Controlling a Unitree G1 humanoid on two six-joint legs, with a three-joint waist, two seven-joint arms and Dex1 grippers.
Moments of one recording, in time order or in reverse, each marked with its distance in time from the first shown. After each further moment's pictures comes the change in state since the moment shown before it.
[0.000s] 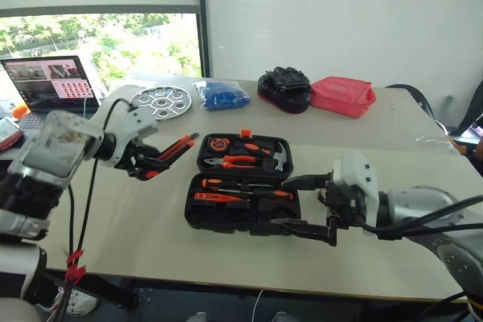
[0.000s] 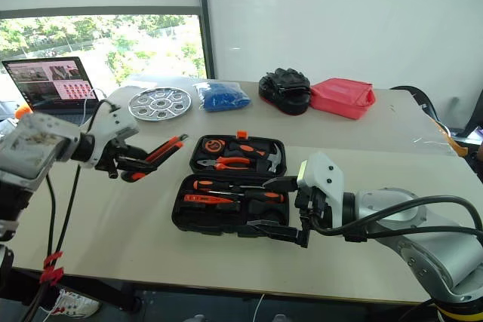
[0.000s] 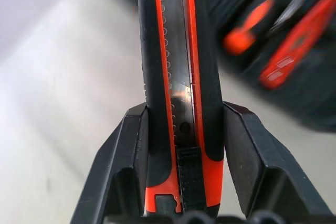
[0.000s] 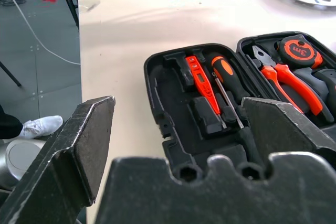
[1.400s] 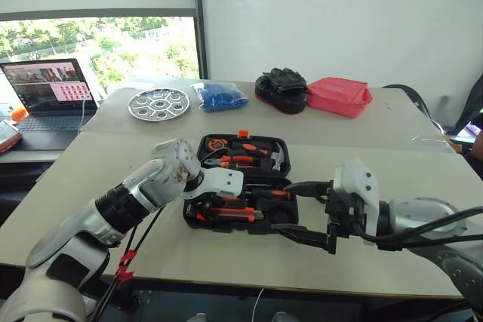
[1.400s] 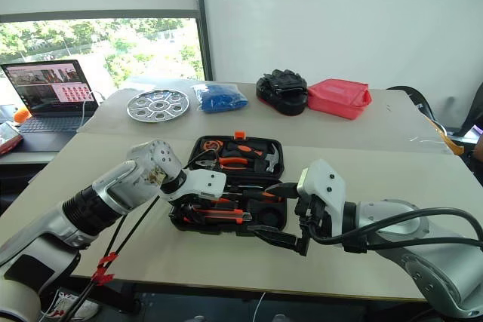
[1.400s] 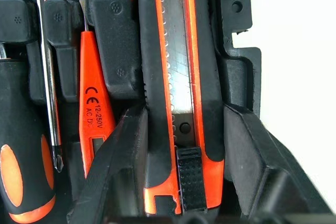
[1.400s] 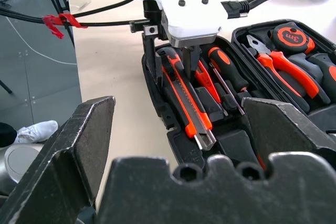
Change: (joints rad) left arm -0.006 -0.301 -0.341 -0.233 0.340 0.098 -0.166; right arm 0.069 -0.001 -0.031 -0.070 0.049 0.031 -0.098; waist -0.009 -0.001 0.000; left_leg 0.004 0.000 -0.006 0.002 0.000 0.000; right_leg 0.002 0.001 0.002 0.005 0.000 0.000
